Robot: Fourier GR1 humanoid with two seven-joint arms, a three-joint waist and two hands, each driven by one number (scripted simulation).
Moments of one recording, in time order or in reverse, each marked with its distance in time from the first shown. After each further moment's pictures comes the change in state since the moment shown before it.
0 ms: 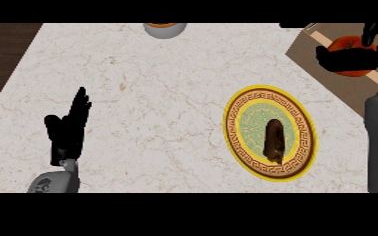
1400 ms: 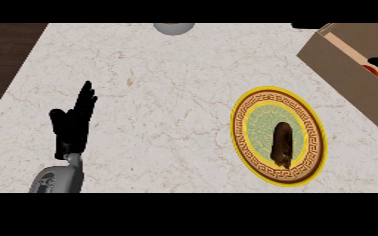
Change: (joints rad) left arm -0.034 -0.008 -0.020 -0.018 -0.013 -0.012 0.027; right arm -0.231 -0.333 -0.415 1.269 -0.204 -0.604 -0.698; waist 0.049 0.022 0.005
